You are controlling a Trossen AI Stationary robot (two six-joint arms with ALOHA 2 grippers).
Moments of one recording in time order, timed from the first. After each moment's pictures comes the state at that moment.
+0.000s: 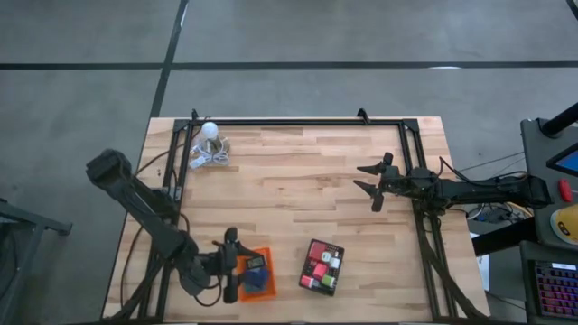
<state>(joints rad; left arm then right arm) -0.83 1.48 0.86 0.07 -0.77 -0.54 -0.11 0.51 0.01 0.42 0.21 0.05</state>
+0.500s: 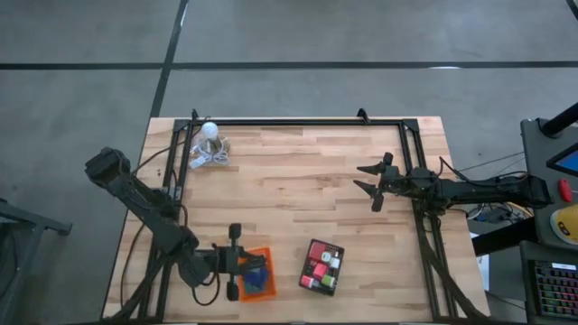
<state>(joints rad) -0.79 1.45 0.86 0.18 -0.78 -0.12 -0.11 0.51 0.01 0.42 0.21 0.05</state>
